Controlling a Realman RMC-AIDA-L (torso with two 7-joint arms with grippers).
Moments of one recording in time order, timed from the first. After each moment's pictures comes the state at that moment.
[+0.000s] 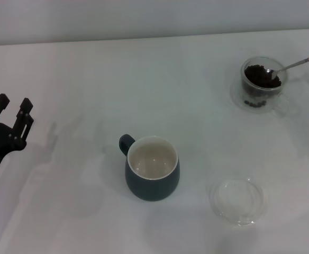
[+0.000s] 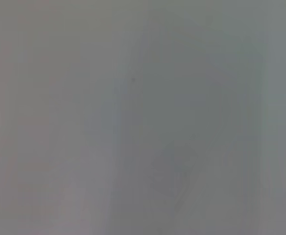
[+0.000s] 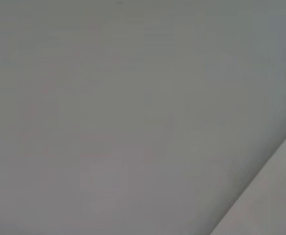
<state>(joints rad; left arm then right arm) -0.28 -2.09 -0.99 -0.21 -0.35 -1.30 2.82 0.39 1.91 -0.27 -0.31 1.44 1.17 -1.13</state>
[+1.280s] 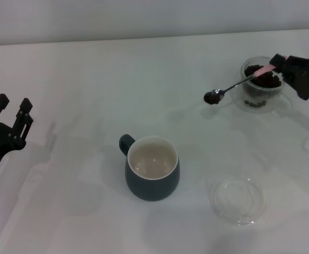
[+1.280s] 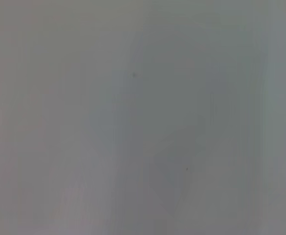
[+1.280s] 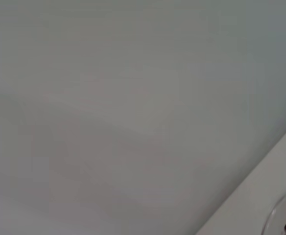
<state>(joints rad) -0.28 -2.08 -0.99 -0.20 -0.35 -1.29 2.82 0.40 1.98 -0.41 -0.31 1.46 1.35 -1.11</state>
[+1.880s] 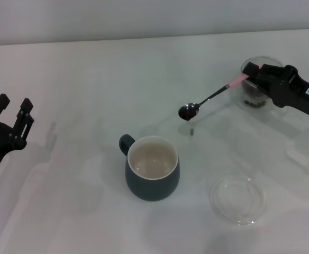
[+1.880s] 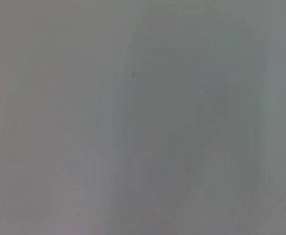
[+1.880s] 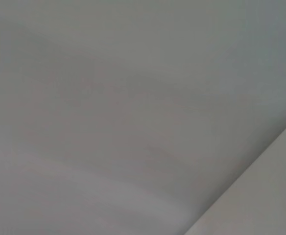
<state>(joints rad) -0.28 -2.09 -0.99 -0.20 -0.35 -1.28 2.82 0.41 2.01 -0.48 -0.29 1.46 1.44 -1.12</state>
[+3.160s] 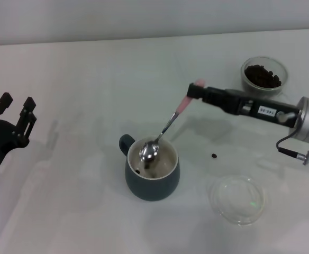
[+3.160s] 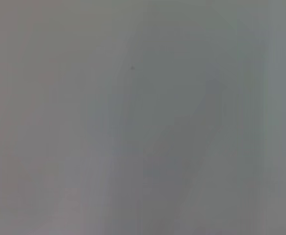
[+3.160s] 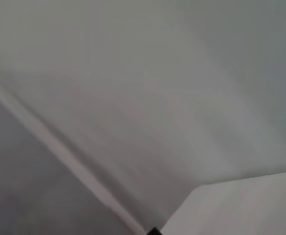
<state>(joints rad) -0.30 -2.09 -0.99 -0.20 -0.35 -1.26 2.83 0.52 2.02 -0.68 -0.24 1.46 1.58 -1.61</state>
